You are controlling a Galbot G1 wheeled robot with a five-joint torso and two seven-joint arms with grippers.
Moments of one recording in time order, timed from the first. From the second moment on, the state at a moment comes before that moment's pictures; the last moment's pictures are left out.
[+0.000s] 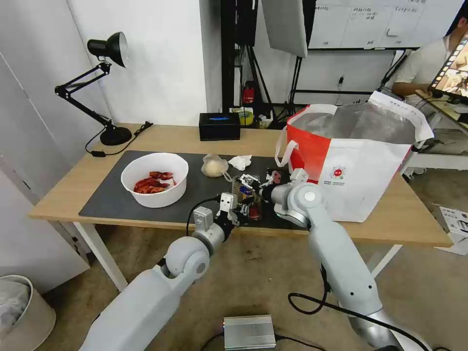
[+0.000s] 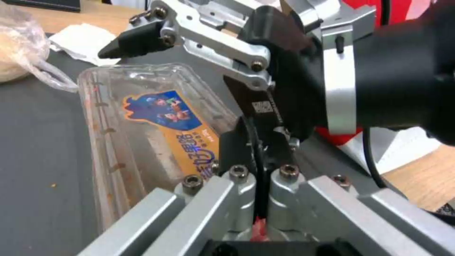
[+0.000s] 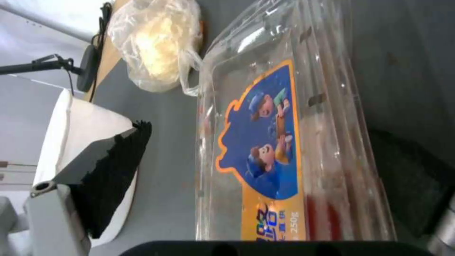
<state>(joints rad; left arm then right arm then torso) 0.85 -1.15 0.11 -1.82 -0.74 0.28 -0.14 -0.66 1.35 0.18 1.63 1.58 -0.64 0.74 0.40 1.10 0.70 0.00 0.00</state>
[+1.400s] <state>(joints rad) 0.85 -1.15 0.10 -1.84 -0.75 0.28 -0.15 -0.68 1.34 0.18 1.64 1.55 -0.65 0.75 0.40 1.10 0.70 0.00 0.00</state>
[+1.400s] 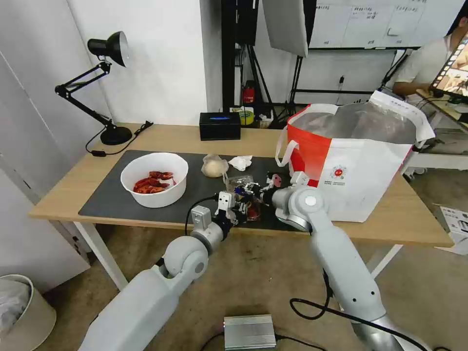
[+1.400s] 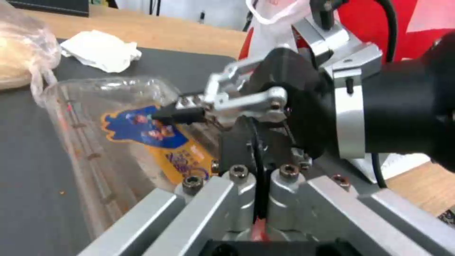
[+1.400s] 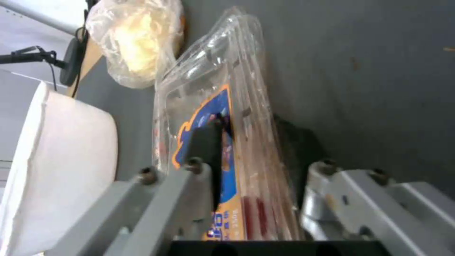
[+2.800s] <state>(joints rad) 1.08 -1.00 -0.14 -2.01 -0.75 0.26 -0.11 -0.68 1.31 0.22 1.69 1.55 -0.62 0.69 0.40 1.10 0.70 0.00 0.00</state>
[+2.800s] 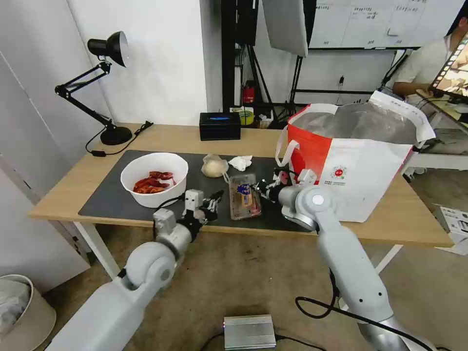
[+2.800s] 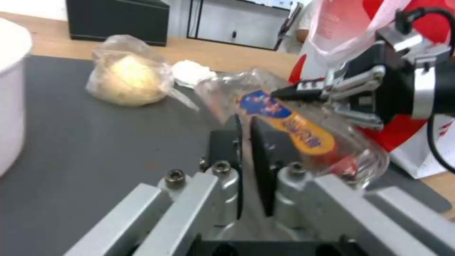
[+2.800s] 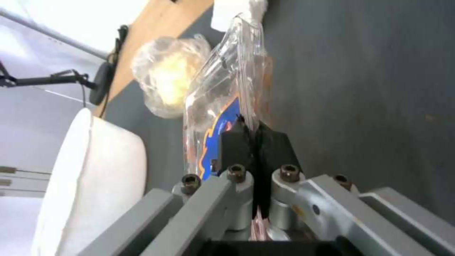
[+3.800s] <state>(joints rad) 1.26 -1.02 -0.33 -2.14 -0.71 0.26 -0.10 -0.68 1.23 0.24 1.88 1.26 -0.52 0.38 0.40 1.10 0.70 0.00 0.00</state>
